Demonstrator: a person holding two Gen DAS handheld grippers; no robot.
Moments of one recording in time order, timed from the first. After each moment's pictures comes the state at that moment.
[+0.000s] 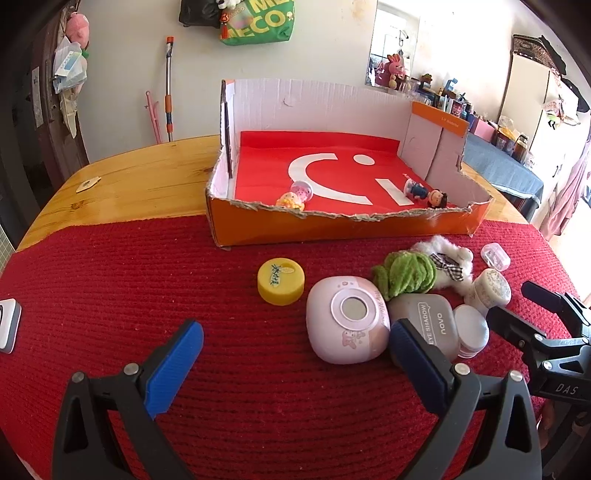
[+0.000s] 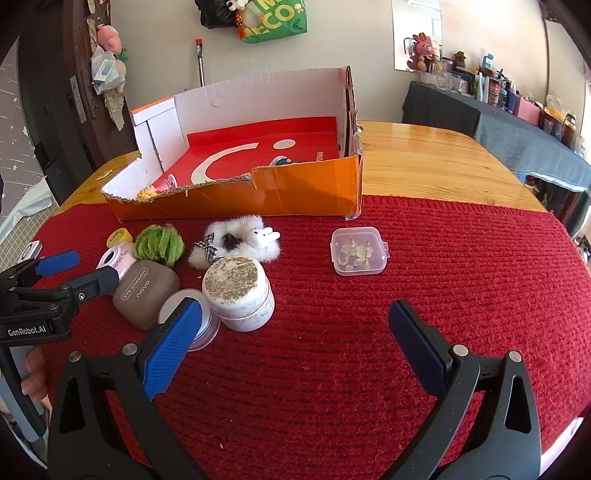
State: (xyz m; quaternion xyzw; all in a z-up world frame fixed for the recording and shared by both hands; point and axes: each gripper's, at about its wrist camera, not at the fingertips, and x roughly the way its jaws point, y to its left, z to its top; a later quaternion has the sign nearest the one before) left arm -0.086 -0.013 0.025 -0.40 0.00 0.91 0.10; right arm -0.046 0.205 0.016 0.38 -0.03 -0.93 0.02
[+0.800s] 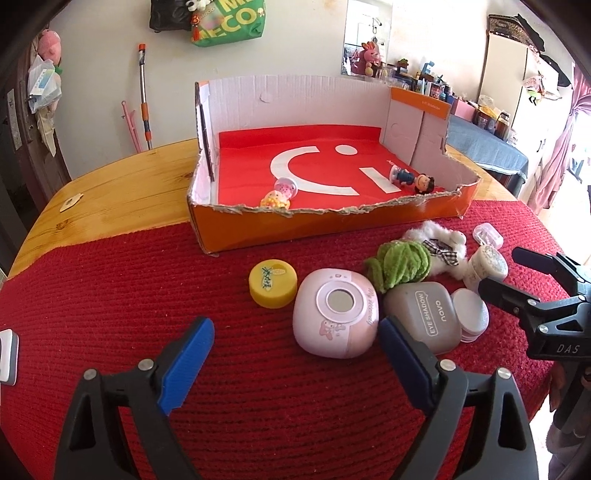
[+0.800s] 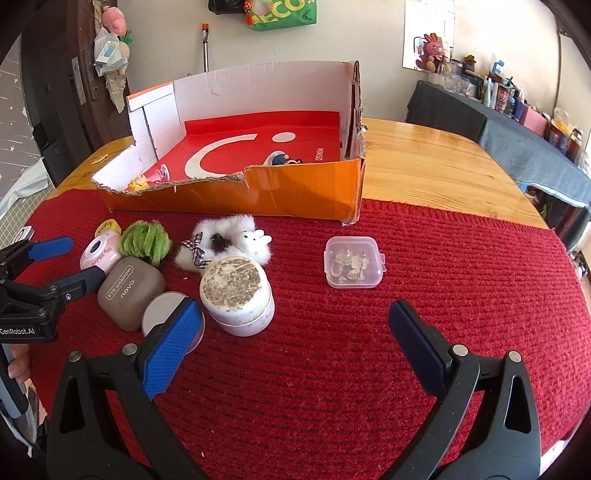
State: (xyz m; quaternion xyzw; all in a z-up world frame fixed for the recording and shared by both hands) left arm -0.090 -0.012 0.025 -0.41 0.04 0.90 0.14; right arm -0.060 0.206 0.018 0.39 0.00 -0.92 0.03
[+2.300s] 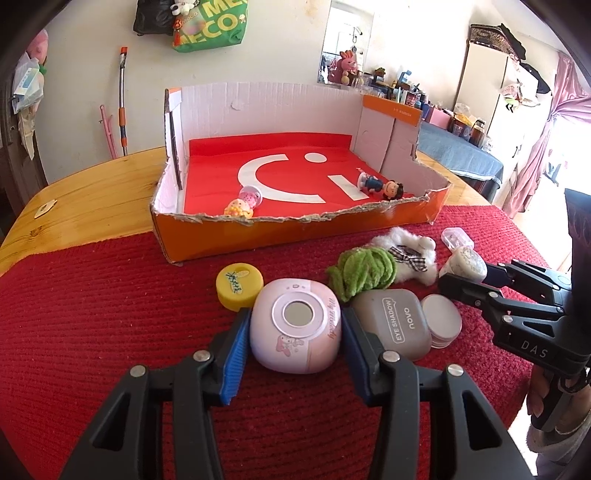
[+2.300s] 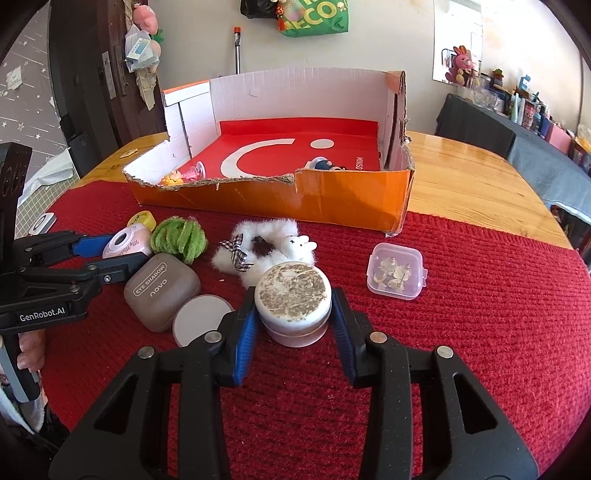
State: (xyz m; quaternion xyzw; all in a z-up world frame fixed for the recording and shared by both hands) left arm -0.085 -0.003 0.026 -0.39 0.02 0.90 0.20; right arm -0.056 0.191 0.015 0.37 0.00 -0.92 0.08
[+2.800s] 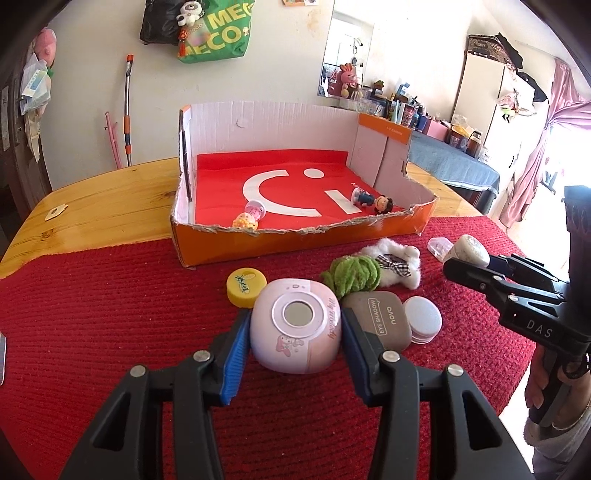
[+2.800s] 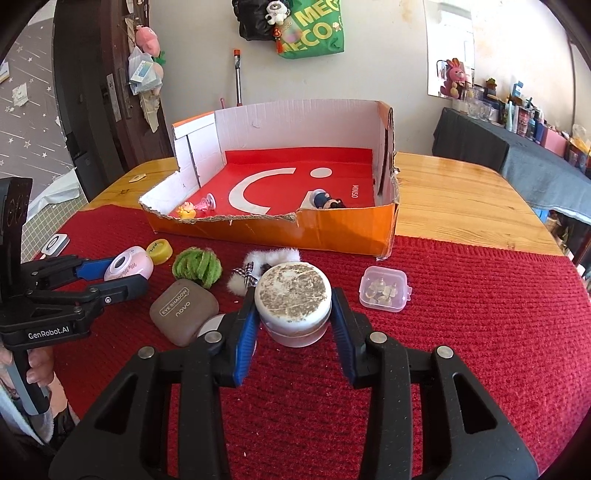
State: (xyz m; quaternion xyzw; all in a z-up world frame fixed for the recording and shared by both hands) left arm -0.066 -0.012 0.043 -0.37 0.01 0.91 0.19; right arm -0.043 0.194 0.040 0.34 -0.01 -0.94 0.08
